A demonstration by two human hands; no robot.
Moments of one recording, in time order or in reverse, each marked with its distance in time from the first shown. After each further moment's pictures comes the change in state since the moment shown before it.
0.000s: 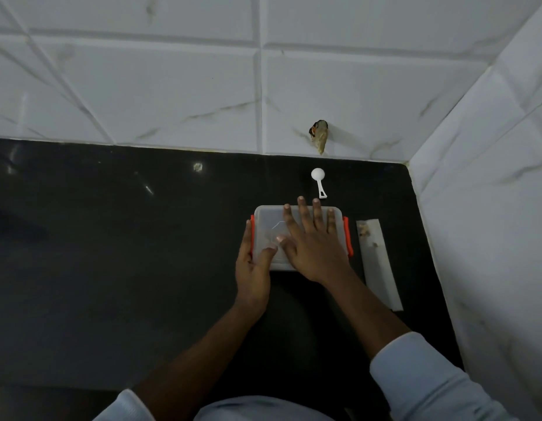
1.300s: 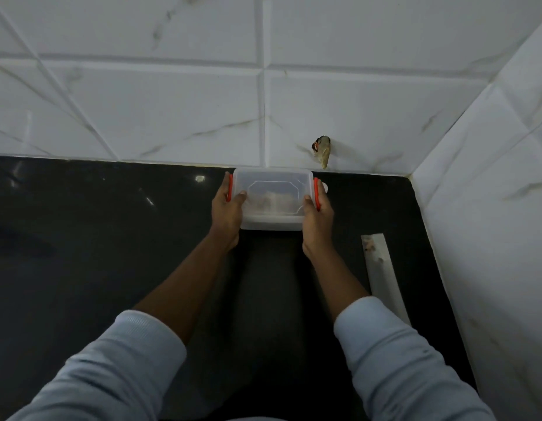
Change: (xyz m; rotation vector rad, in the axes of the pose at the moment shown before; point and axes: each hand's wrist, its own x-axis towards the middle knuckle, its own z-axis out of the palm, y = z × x) left_hand 0.169 0.054 -0.025 0.050 0.096 0.034; right_hand 0.084 -0.014 -0.016 1.568 0.584 0.459
